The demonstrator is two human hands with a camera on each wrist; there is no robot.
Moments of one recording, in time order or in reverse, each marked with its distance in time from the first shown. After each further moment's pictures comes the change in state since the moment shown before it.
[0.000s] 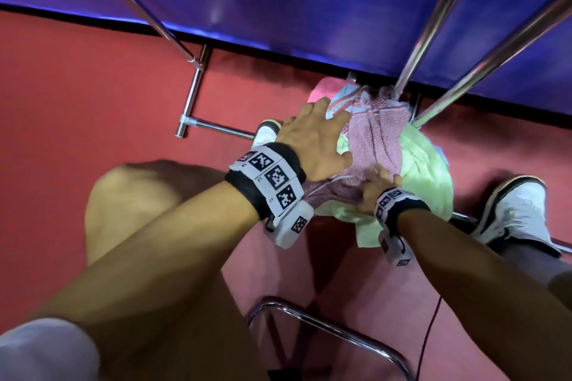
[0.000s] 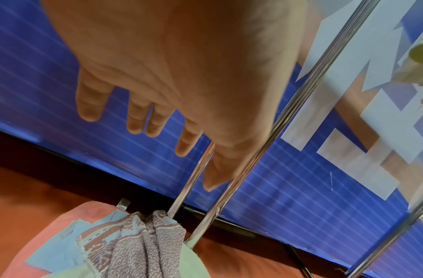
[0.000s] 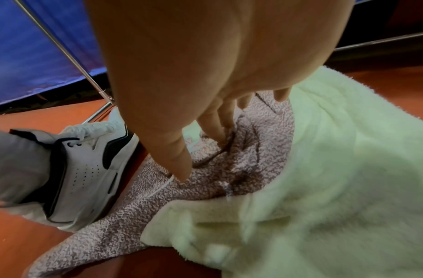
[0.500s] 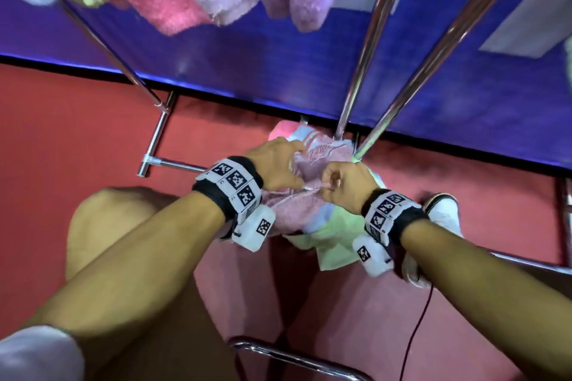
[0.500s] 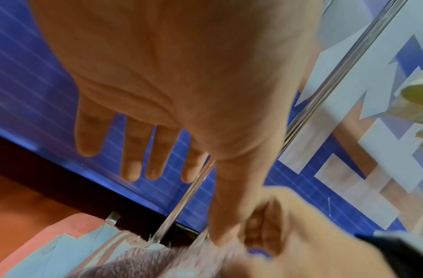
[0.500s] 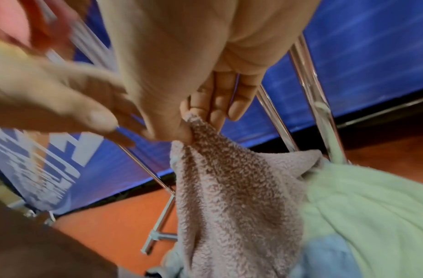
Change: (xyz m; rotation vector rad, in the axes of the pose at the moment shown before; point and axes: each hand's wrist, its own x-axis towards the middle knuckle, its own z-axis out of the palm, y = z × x) left_hand -0.009 -0.009 -0.017 -0.180 -0.075 0.096; right_hand -0.119 0.009 -0.103 0.634 0.637 -0.236
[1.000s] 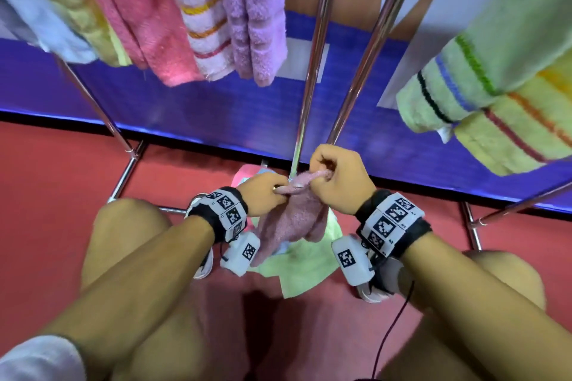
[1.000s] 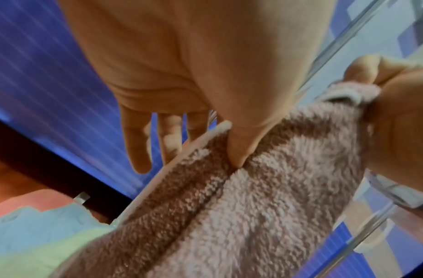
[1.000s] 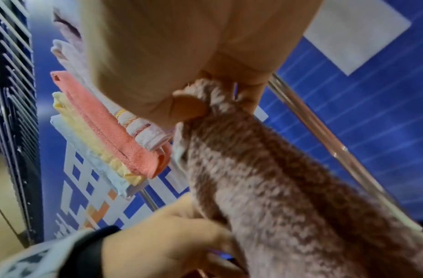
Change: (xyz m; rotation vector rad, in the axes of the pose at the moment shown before) left_hand -0.046 0.053 0.012 -0.267 0.186 0.267; right_hand -0.097 -0.099 -0.118 0.213 0.382 -0.289
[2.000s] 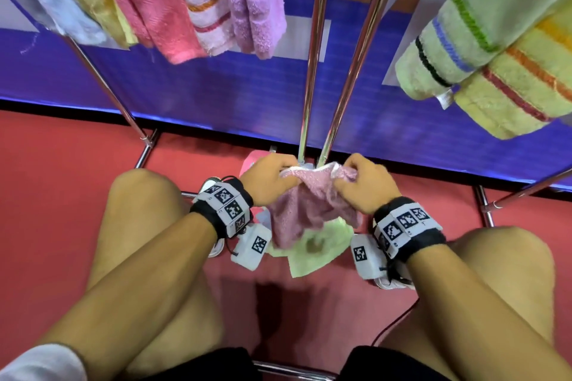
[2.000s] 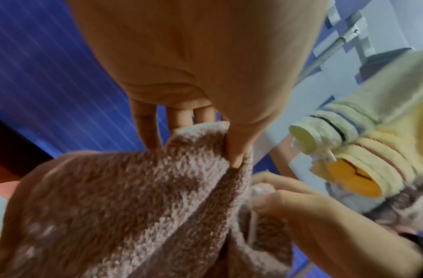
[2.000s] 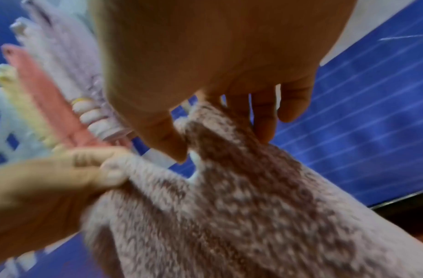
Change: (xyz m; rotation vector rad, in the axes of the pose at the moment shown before) left_hand -0.030 0.016 0.016 -0.148 0.137 0.102; right_hand -0.058 0.040 -0.017 -0.407 -0.126 0.474
